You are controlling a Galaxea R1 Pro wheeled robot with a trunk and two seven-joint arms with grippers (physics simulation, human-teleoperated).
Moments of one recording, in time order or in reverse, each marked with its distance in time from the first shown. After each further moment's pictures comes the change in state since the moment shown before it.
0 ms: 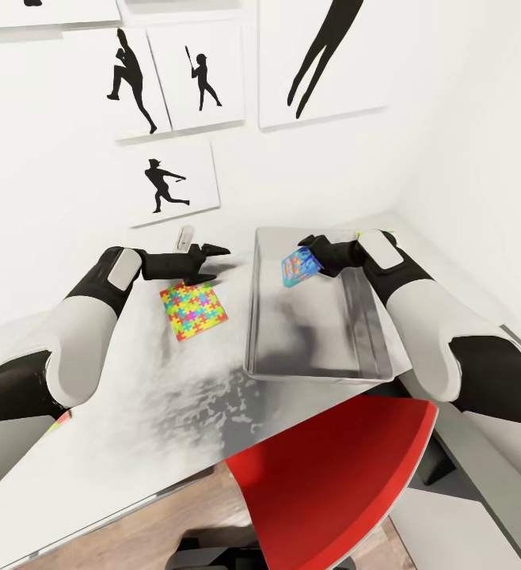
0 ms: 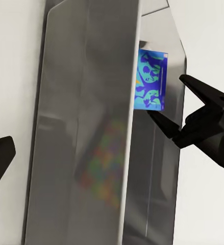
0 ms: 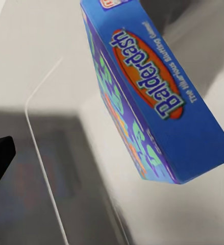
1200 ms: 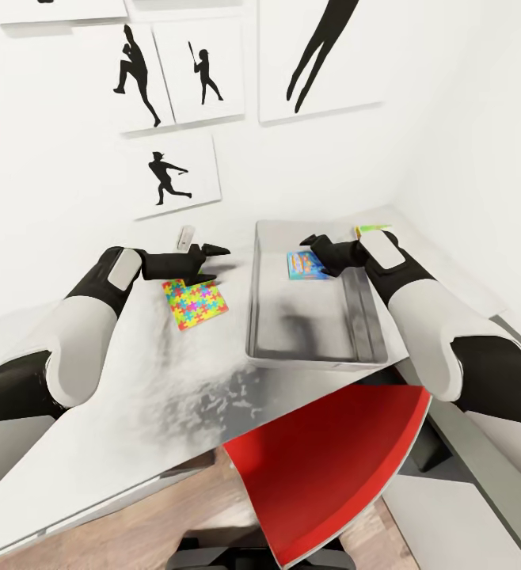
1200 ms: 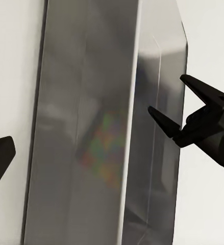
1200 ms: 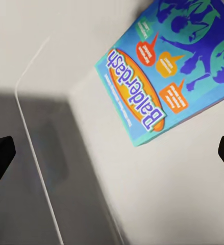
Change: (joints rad) left arm 0.000 0.000 0.000 0.000 0.000 0.000 0.001; right arm 0.000 -0.007 0.003 0.000 0.001 -0.003 0.001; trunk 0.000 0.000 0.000
